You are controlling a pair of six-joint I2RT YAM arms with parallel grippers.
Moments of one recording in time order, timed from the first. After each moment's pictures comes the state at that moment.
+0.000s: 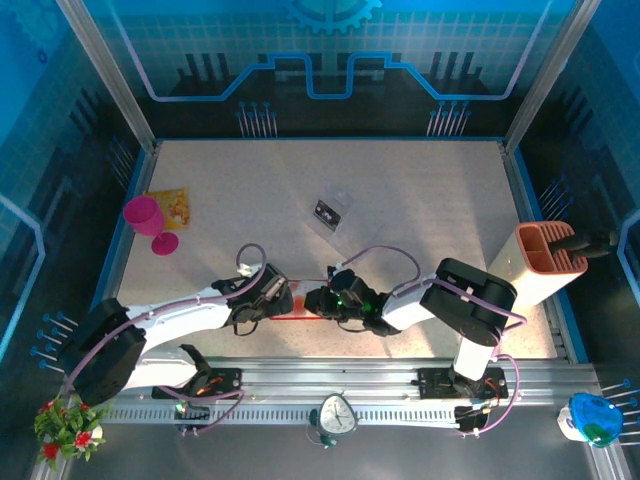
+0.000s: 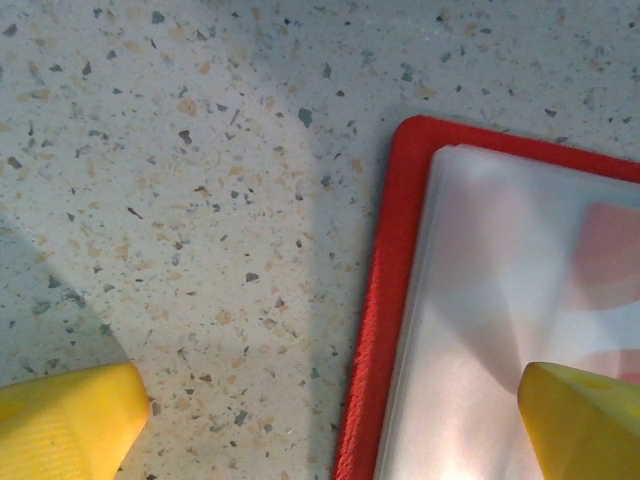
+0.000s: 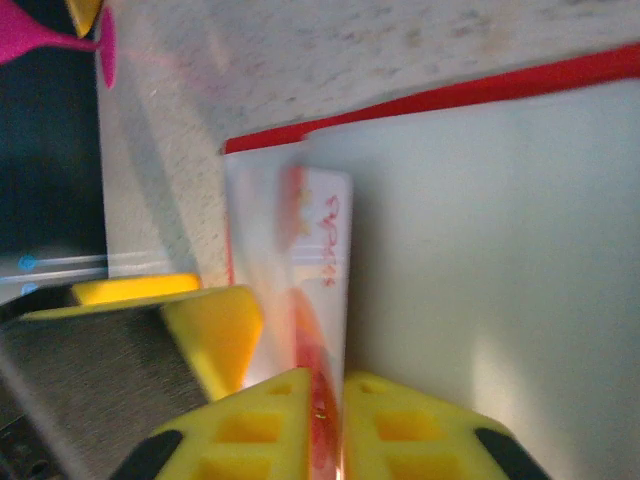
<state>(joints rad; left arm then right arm) -0.73 1.26 0.50 -0.46 -0.23 -0.97 0.99 1.76 0.56 0.61 -0.14 1.22</state>
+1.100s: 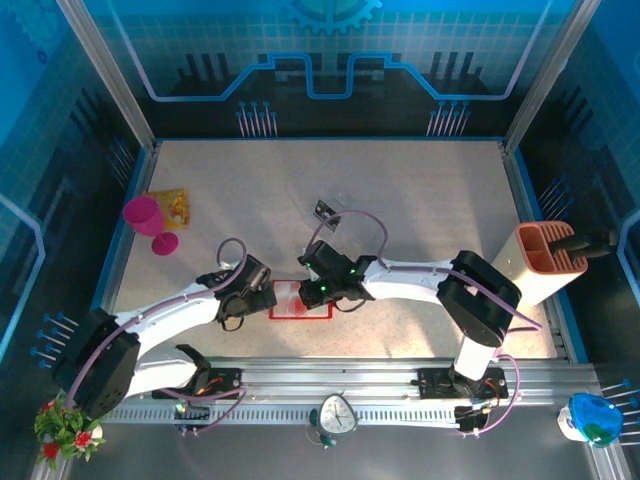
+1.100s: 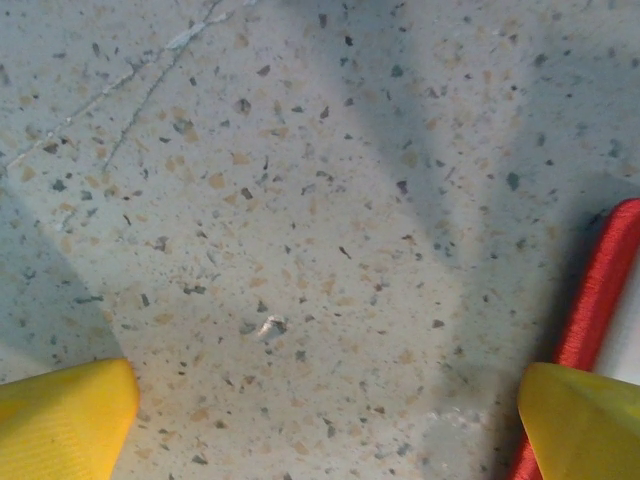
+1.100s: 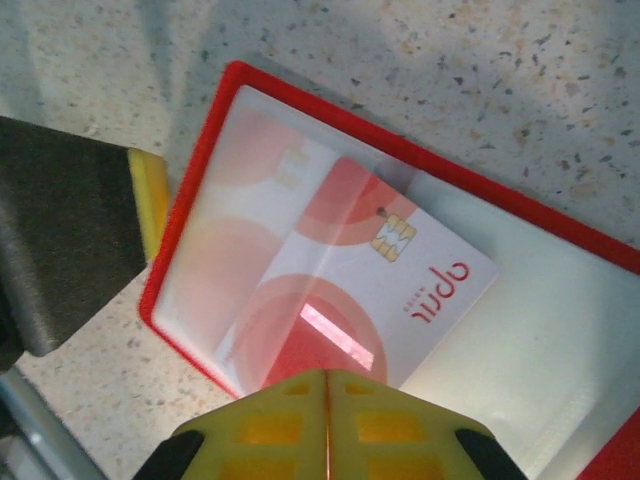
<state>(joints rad) -0.56 1.22 0.50 -0.57 -0.20 -0.92 0.96 1.76 1.01 -0.26 -0.16 0.60</state>
